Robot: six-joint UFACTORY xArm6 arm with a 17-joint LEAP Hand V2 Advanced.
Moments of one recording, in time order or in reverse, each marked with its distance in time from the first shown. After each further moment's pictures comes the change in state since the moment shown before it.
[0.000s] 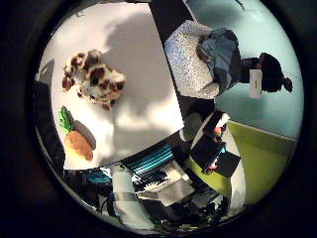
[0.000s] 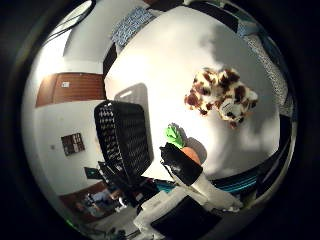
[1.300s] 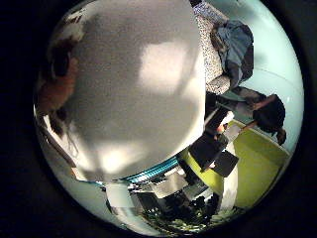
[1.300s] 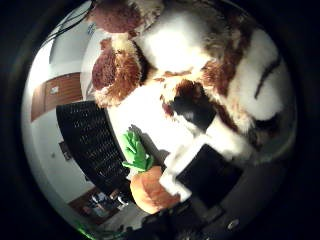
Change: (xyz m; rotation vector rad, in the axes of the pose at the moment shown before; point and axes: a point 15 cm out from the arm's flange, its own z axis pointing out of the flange) arm 0.034 -0.002 0.102 -0.221 0.078 -0.026
